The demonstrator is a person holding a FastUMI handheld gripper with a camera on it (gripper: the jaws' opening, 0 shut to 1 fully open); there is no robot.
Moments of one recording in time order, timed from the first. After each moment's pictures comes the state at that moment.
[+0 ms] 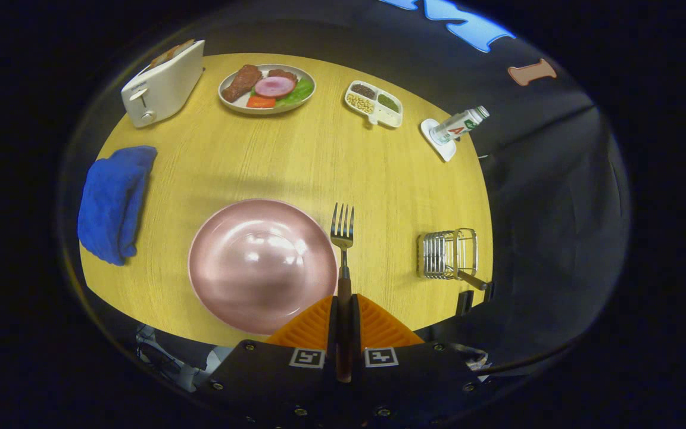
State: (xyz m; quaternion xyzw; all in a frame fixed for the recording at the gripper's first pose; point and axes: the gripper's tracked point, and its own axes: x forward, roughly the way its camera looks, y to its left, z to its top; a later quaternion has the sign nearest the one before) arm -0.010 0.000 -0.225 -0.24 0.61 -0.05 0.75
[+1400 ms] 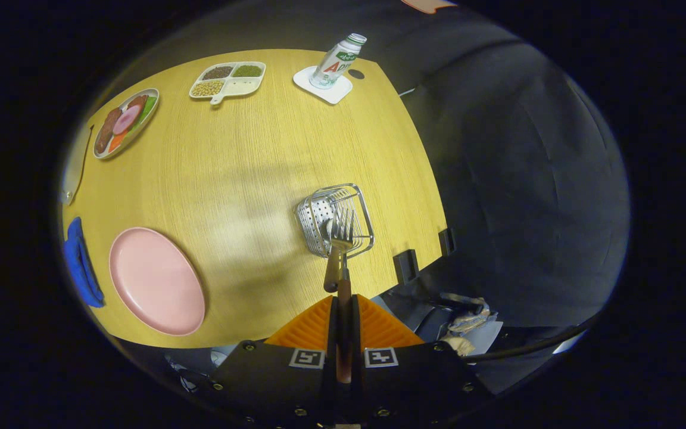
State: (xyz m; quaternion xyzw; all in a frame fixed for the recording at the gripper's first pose) arm 0.001 -0.181 -0.191 -0.15 0.68 -0.19 0.69
